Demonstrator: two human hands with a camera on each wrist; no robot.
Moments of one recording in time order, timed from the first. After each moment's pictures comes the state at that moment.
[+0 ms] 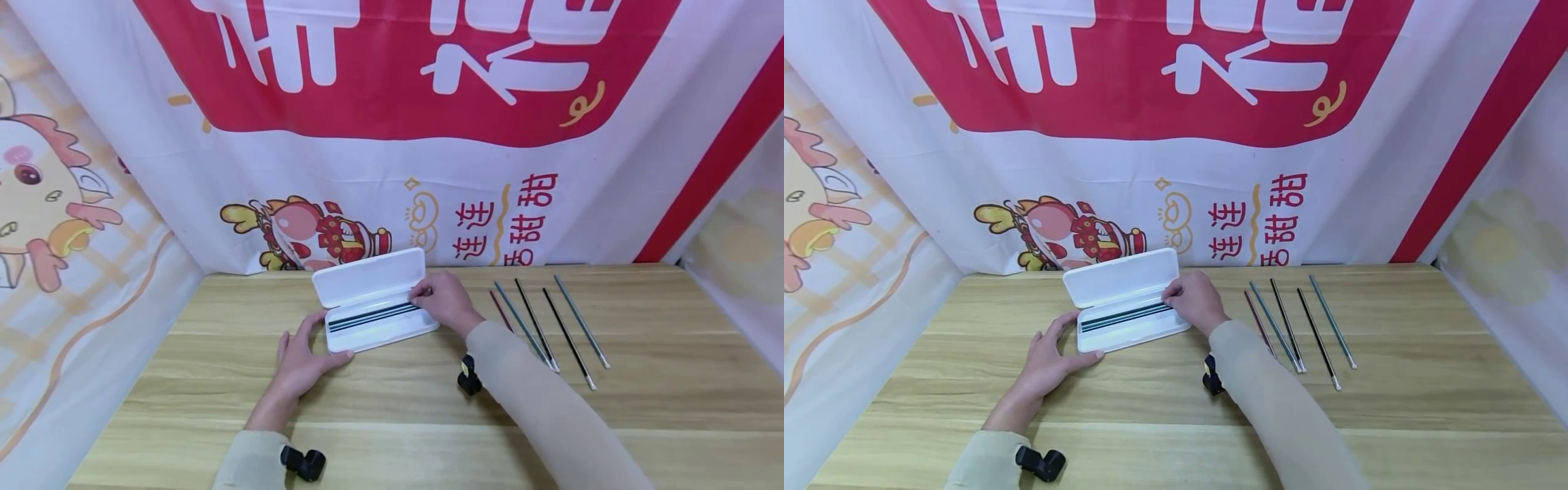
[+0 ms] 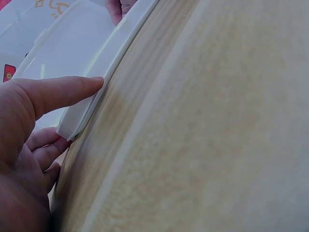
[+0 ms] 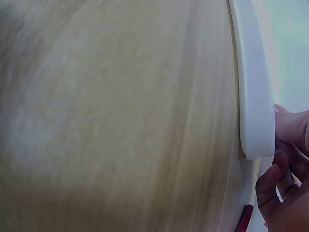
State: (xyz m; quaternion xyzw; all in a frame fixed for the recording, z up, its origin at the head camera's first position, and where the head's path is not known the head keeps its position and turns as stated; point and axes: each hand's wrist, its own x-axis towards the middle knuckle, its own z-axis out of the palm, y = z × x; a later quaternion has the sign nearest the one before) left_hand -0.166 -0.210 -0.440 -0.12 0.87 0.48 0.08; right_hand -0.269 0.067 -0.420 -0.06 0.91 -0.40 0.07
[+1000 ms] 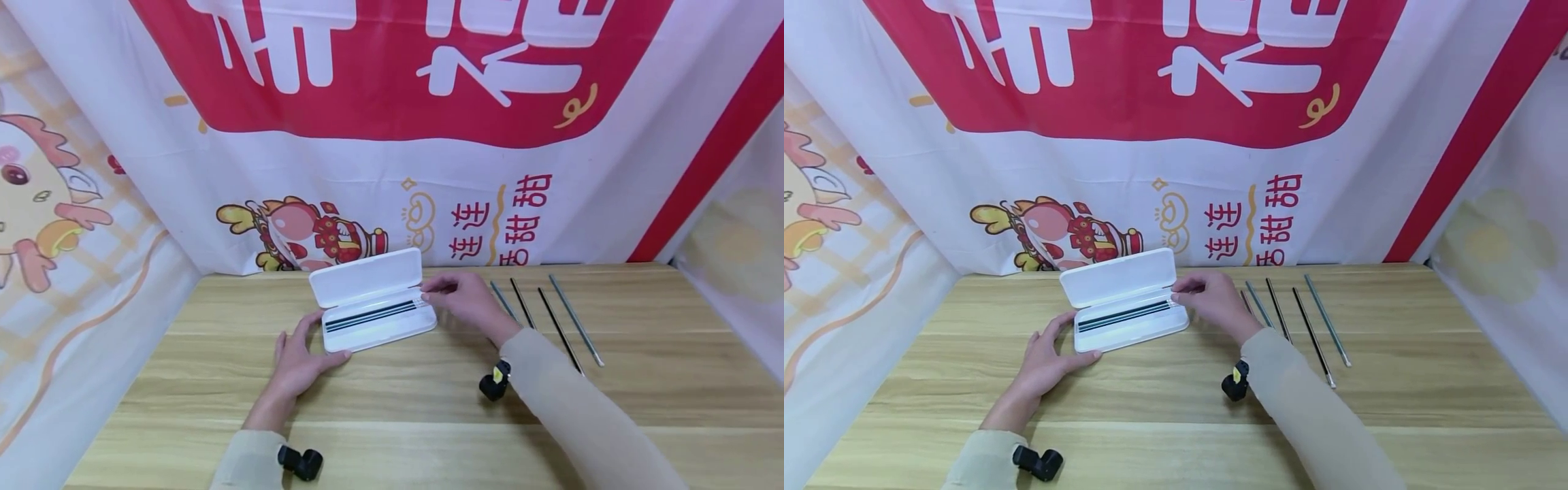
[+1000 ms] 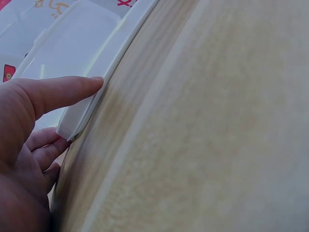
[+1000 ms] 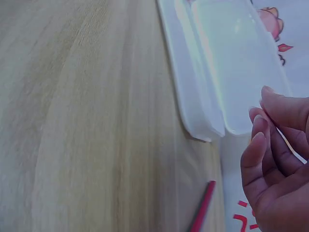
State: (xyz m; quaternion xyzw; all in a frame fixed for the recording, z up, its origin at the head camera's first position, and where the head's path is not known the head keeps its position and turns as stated) left_hand -0.164 -0.208 -0.438 -0.11 0.87 0.48 0.08; right_hand -0.246 0.109 -0.396 -0.05 0.87 -0.49 0.09
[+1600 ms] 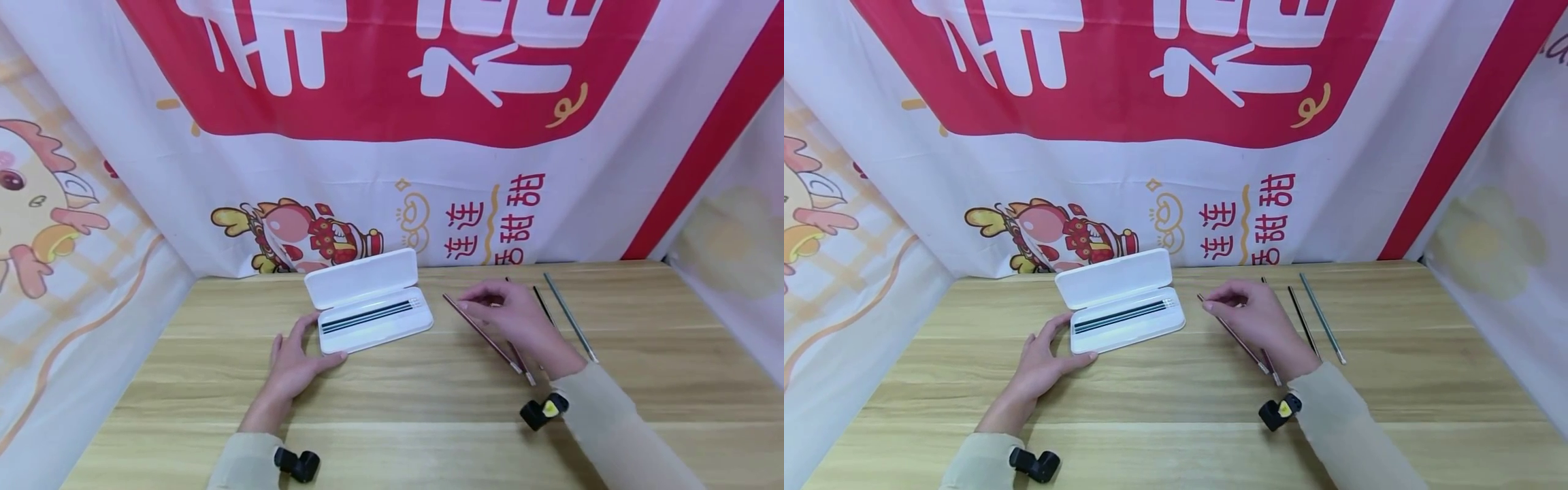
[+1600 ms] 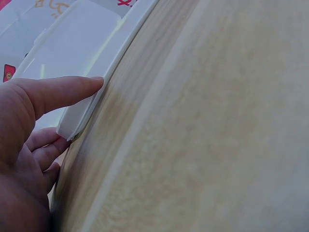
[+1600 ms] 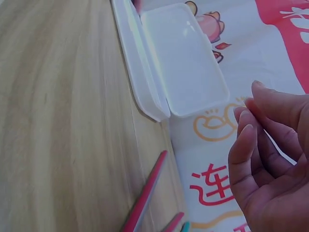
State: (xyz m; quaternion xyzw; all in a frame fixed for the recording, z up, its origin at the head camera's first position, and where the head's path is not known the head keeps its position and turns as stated) left_hand -0.165 -0.208 -0.437 -0.12 0.87 0.47 0.09; right_hand -0.194 0.170 -0.375 -0.03 0.88 -0.47 0.05
